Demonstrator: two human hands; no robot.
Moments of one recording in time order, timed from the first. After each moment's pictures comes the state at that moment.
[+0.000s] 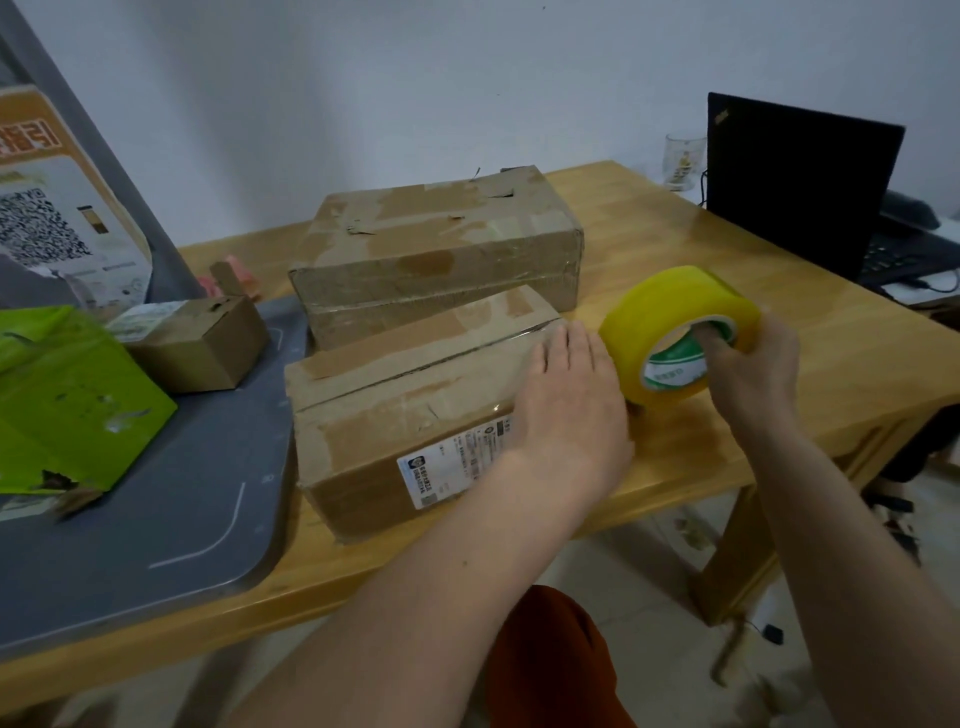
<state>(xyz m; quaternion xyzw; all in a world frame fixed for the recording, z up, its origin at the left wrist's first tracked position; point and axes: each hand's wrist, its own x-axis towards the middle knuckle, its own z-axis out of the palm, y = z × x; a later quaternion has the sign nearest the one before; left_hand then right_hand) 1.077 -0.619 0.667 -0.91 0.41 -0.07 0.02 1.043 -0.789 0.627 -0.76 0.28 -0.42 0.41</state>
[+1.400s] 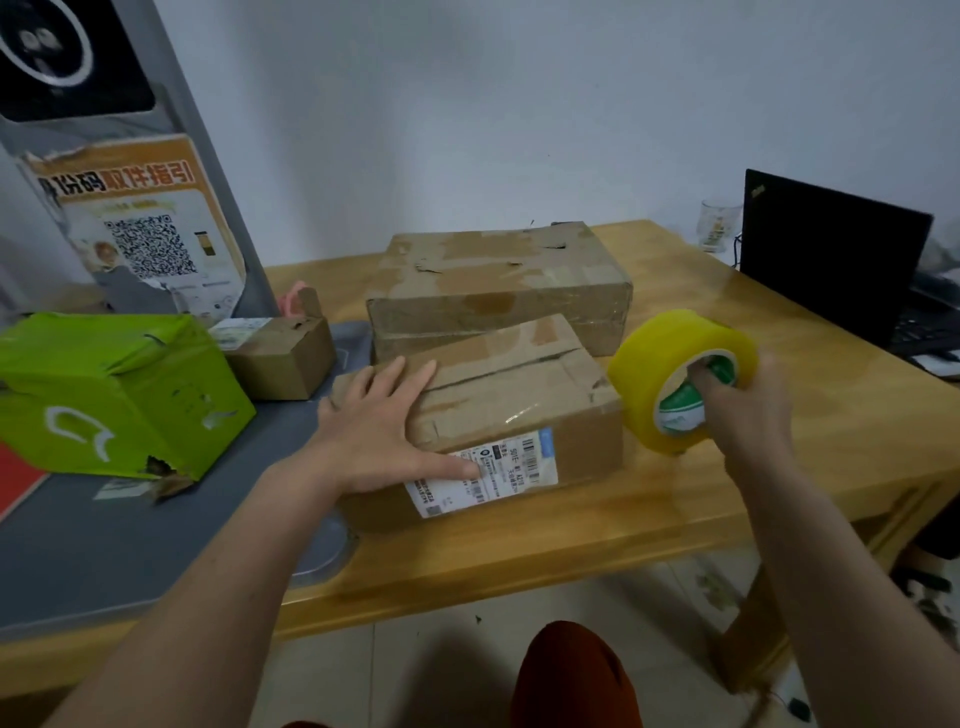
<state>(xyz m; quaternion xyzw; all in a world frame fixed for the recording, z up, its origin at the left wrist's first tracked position) 1.171 -0.428 0.692 -0.95 0.27 0.10 -0.09 1.060 -0.746 0.645 -0.73 0.31 -0.38 0.47</state>
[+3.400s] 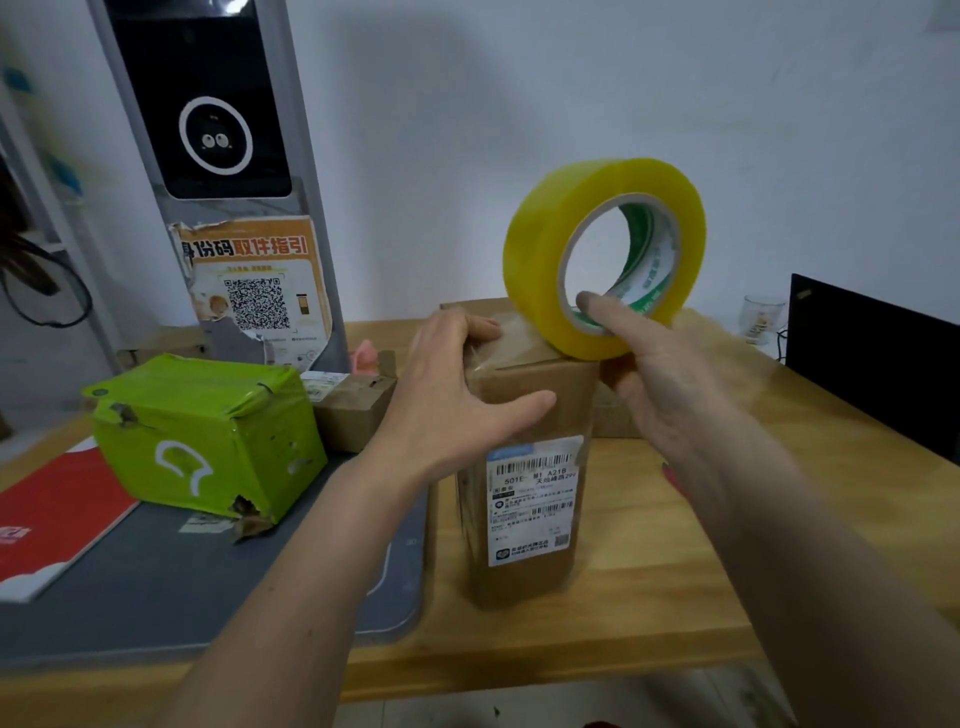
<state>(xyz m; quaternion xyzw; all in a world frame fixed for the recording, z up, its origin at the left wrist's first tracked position) 1.140 -0.413 0.779 -0.83 0.31 -0.17 -0.43 1.102 -0.586 0.797 -0.57 0.04 -0.25 0.78</state>
